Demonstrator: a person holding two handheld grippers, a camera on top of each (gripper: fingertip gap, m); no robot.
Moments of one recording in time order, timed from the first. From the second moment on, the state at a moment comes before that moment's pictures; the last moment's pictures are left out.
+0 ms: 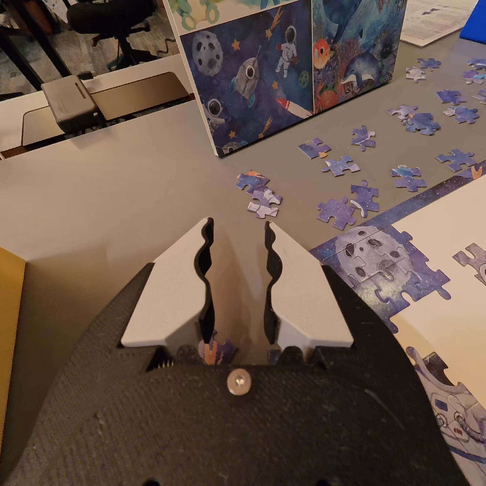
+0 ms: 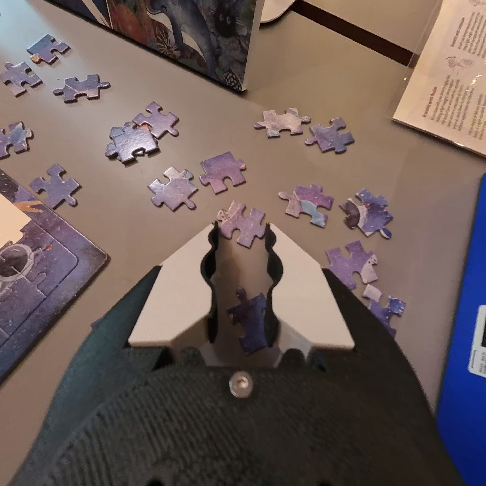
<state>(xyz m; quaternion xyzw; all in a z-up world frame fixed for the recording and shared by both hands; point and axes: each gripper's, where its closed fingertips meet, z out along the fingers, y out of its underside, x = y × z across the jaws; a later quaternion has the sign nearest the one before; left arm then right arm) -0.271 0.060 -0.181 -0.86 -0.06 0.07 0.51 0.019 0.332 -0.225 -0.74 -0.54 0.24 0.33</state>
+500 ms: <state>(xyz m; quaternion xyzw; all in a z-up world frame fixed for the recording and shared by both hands) -0.271 0.060 -0.181 -0.86 -0.05 0.07 0.51 0.024 0.344 -0.177 -0.70 -0.51 0.25 0.42</state>
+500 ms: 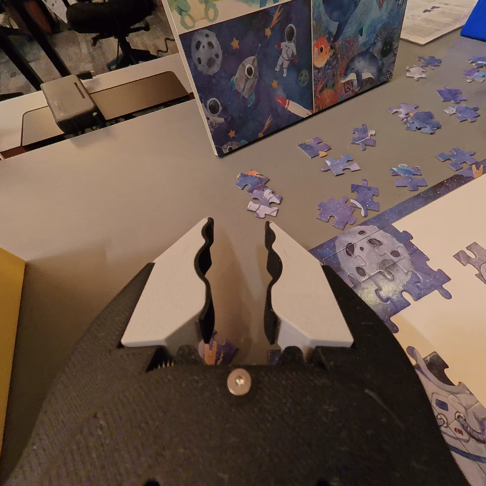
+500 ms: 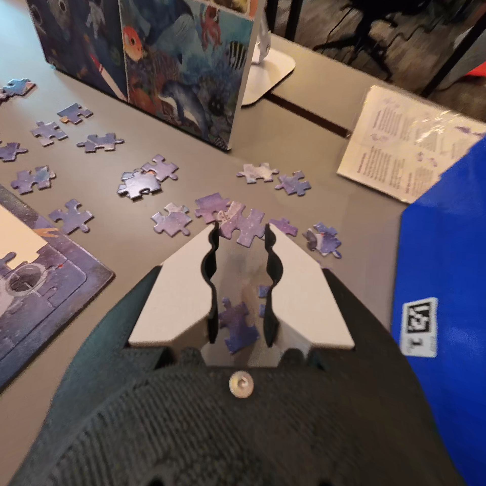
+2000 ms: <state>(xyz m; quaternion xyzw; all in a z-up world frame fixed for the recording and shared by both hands) -0.271 0.061 -0.182 -0.86 -0.05 0.07 0.50 -0.003 0.294 -0.162 -0.55 -0.65 0.18 0.49</state>
